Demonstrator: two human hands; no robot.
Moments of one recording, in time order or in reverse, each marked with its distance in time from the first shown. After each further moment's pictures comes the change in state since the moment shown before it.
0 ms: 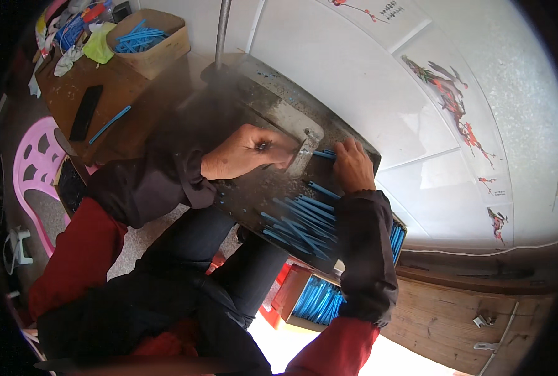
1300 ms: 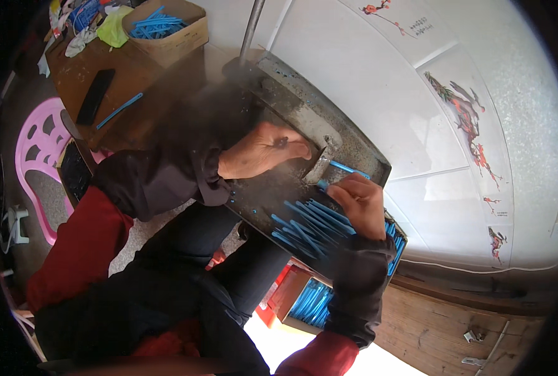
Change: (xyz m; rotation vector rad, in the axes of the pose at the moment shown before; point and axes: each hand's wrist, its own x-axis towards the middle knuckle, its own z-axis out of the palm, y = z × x) left_hand -0.002 -0.015 -0.004 0.169 0.121 0.049; right_hand -0.039 -0.054 -0.074 0.852 0.096 0.034
